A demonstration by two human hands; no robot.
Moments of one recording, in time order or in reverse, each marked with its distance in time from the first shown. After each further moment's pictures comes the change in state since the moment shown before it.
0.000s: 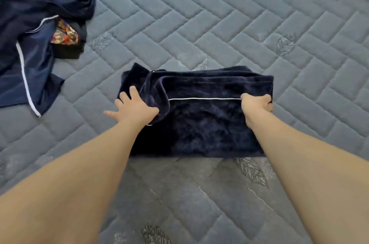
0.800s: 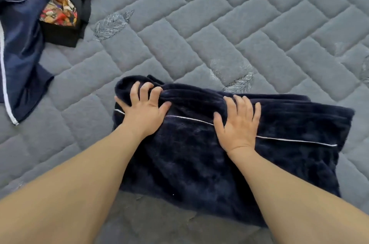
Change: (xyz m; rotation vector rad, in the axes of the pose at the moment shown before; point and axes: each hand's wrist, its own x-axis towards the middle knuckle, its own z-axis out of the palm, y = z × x) left_hand 0.167 -0.005 0.065 -0.001 0.121 0.344; right_hand 0.034 -0.017 0.184 -0.684 0.134 -1.229
